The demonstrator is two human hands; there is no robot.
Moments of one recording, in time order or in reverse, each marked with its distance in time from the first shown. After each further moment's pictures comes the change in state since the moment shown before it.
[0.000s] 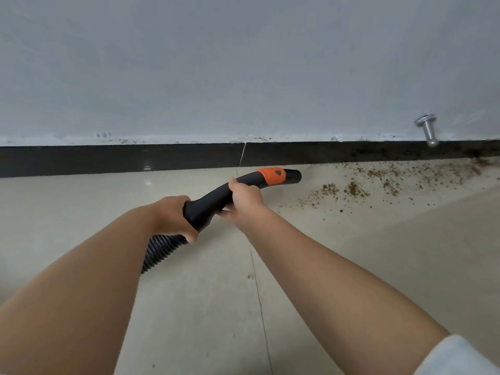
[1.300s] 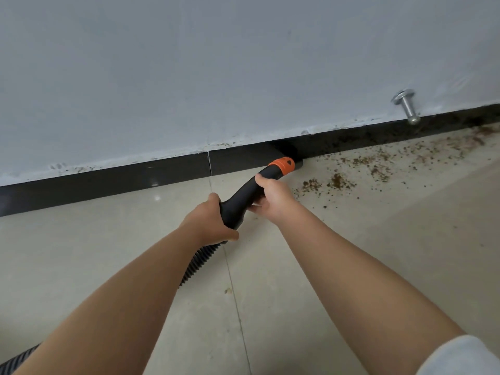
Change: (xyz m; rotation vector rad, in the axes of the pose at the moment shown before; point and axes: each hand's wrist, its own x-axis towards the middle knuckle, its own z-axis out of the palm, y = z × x) left_hand 0.025 0.102 0.051 0.026 0.196 0.071; right_hand 0.055 -0.036 -0.098 0.169 -0.099 -0.036
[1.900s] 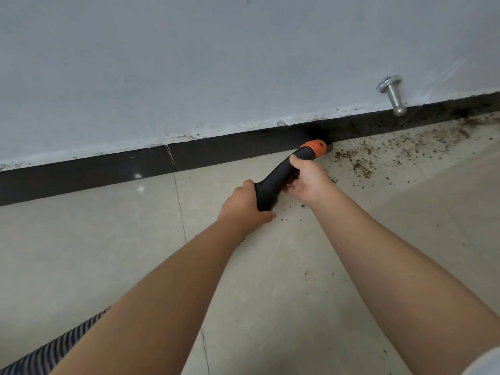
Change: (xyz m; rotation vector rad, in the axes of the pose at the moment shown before) left_hand 0.050 0.097 0.063 -0.110 0.023 0.130; right_hand 0.041 -0.061 -0.097 0.099 0.153 -0.088
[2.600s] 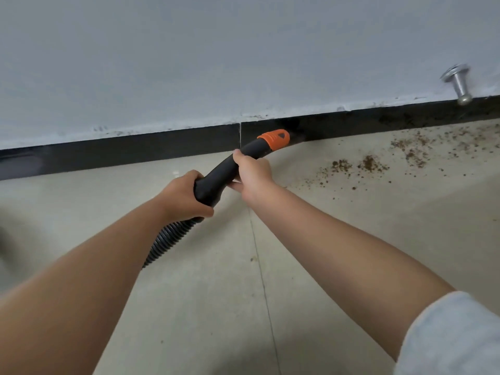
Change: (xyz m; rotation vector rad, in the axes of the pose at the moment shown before) left_hand -0.099 -0.125 -0.118 -0.046 0.012 -0.169; right_hand -0.100 0.103 0.141 -0.178 -0.170 0.011
